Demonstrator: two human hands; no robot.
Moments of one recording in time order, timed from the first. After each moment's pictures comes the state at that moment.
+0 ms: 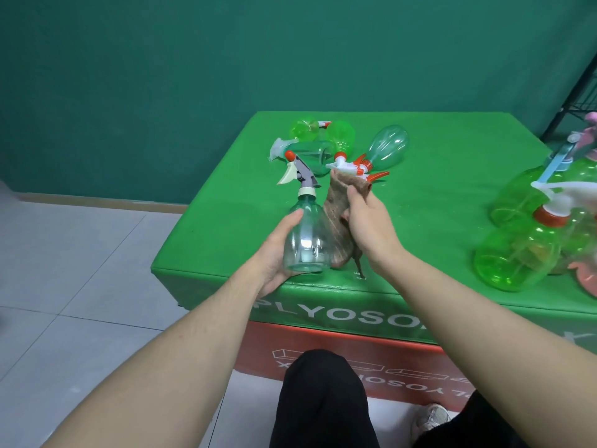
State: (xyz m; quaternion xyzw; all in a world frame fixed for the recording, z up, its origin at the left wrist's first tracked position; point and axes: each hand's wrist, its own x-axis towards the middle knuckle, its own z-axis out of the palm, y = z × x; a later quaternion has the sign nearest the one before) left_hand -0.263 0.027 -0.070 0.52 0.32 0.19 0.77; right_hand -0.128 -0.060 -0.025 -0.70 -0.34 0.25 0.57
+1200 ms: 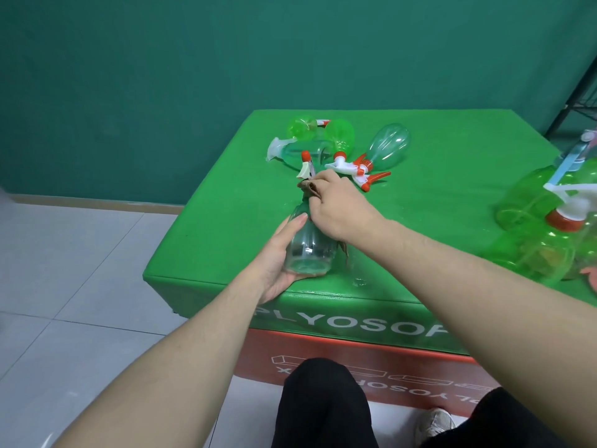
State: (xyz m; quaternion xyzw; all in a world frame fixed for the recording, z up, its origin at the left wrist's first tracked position) left_hand -0.254 0.030 -0.074 0.47 0.30 0.19 0.81; right_hand -0.120 -0.018 -0.007 -0.77 -0.59 0.08 0.21
